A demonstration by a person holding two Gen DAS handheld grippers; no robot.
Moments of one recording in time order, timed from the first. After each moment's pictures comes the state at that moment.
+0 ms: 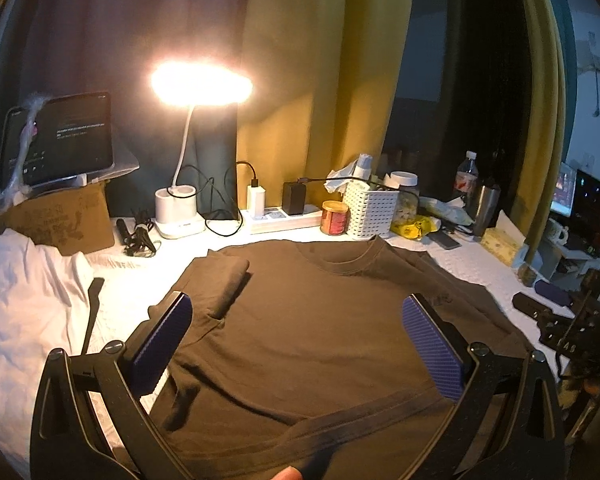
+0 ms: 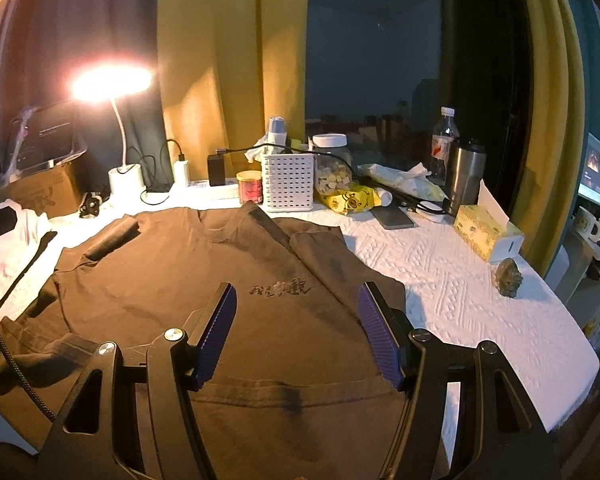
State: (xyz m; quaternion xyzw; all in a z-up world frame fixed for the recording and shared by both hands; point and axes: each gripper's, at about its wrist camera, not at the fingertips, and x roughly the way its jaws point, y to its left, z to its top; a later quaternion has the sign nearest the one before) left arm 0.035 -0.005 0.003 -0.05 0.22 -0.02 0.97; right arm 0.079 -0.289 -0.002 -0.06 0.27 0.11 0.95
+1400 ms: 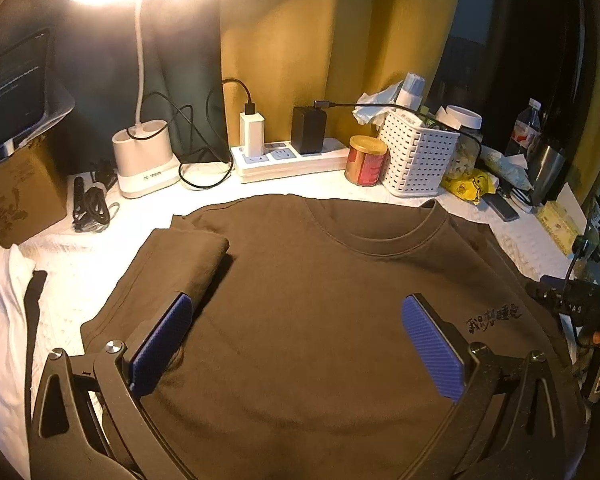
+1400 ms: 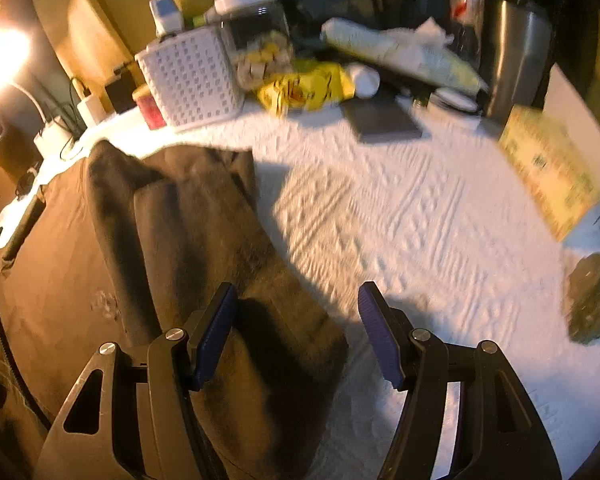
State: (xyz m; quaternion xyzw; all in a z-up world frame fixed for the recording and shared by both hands) left arm 0.183 -0.010 -0.046 -0.06 0.37 0.02 0.93; right arm 0.283 -0.374 -0.092 -0.03 0.48 0.14 0.87
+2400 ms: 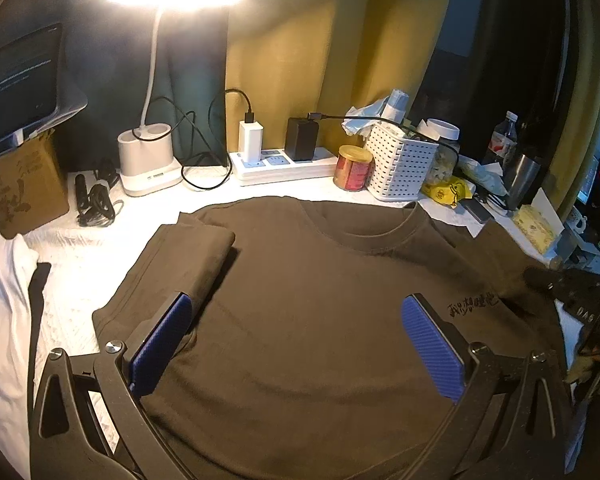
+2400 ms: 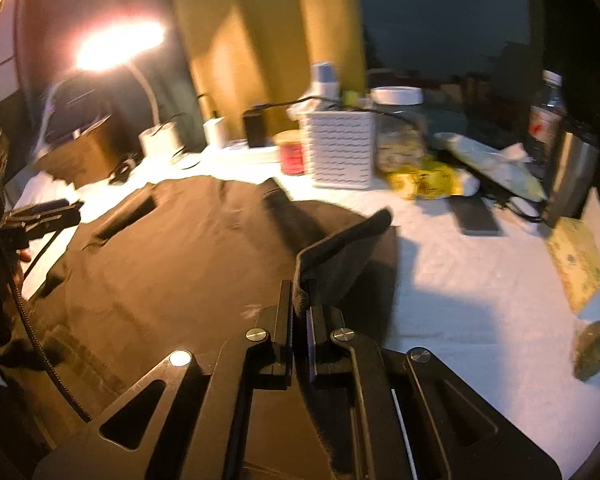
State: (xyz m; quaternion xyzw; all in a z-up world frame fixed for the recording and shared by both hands) left arm 0.147 0.011 -0.040 -0.09 0.35 -0.02 0.93; right arm 0.209 -0.300 -0.033 -0.08 0.36 0.28 0.89
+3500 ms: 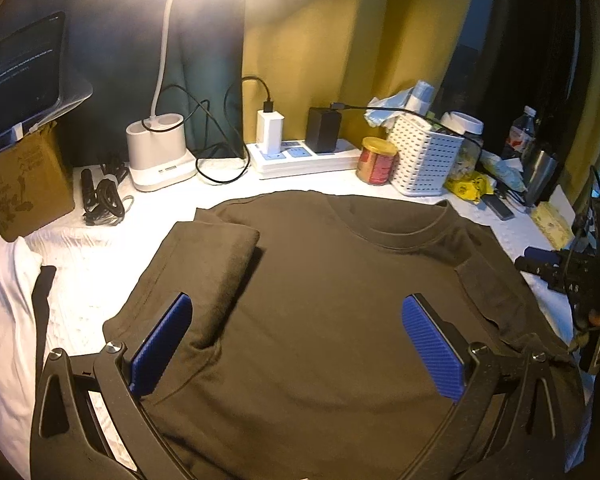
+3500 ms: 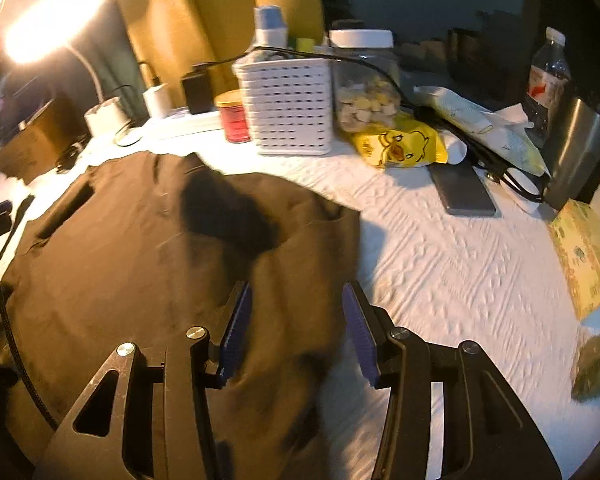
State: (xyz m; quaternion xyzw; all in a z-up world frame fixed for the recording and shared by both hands) left arm 0.169 0.029 -0.052 -0.08 0.37 0.00 0.93; right arm 0.282 -0.309 -0.066 -0.09 0.43 0.22 0.87
